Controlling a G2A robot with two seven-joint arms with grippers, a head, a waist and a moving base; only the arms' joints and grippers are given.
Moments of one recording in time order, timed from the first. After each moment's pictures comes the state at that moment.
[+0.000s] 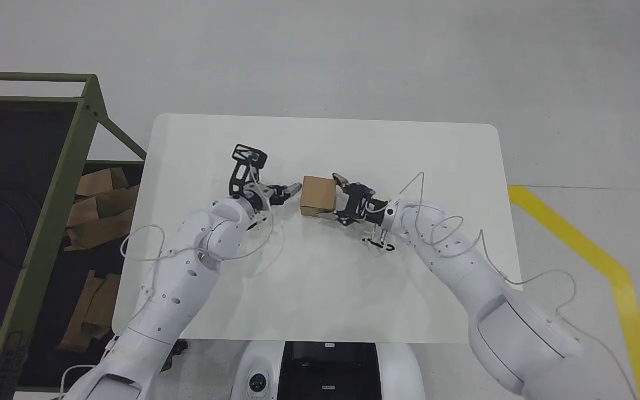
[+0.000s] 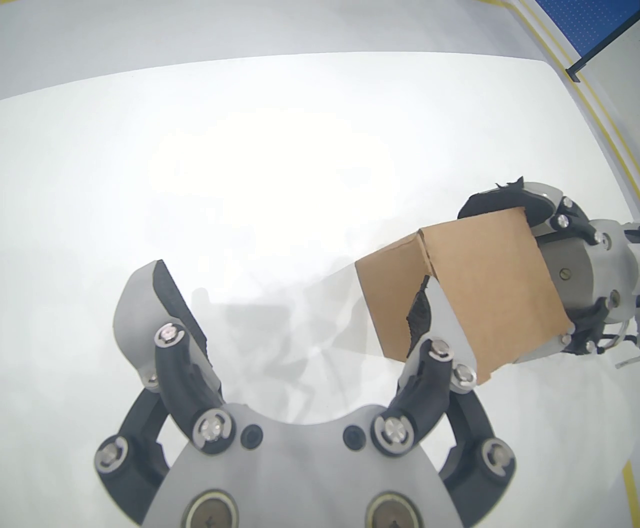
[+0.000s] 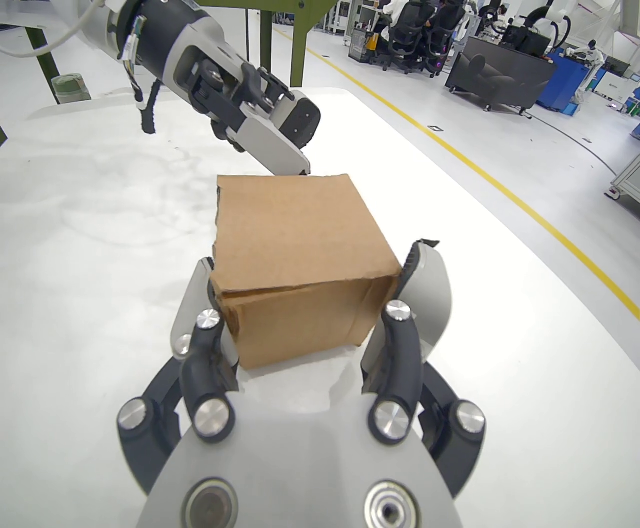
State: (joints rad) left arm 1.21 -1.17 -1.21 -1.50 0.97 -0.09 -0.46; right arm -0.65 -1.51 0.61 -0.38 -1.67 -0.59 -0.92
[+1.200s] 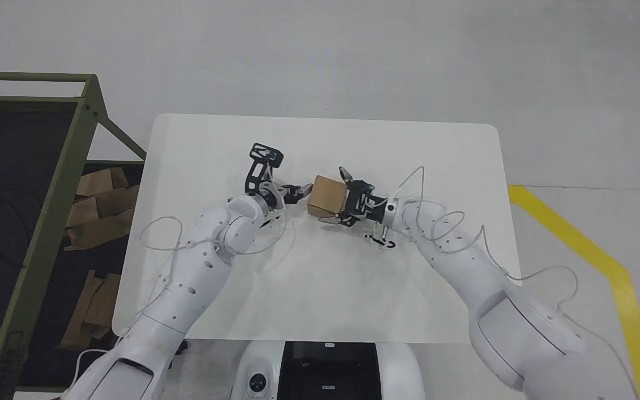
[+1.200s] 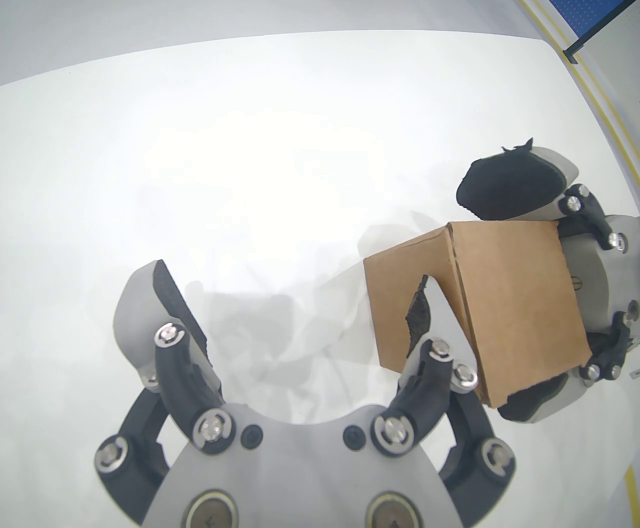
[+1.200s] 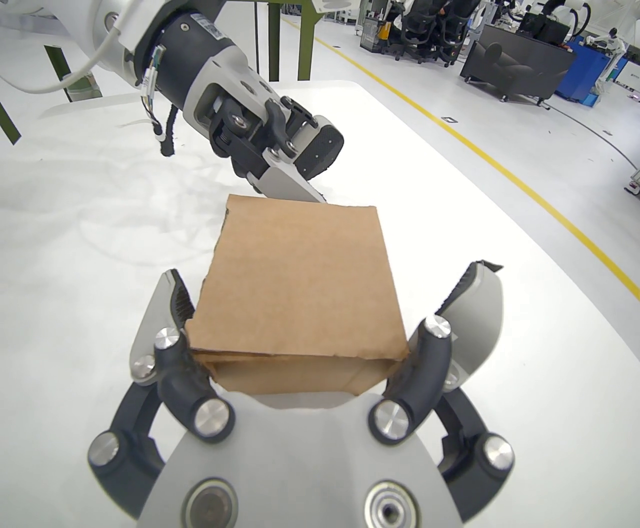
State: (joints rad) left arm 1.14 -1.20 -1.12 -1.41 0.97 -0.08 -0.46; right arm -0.62 -1.51 0.61 -0.37 -1.67 -0.65 -0.90
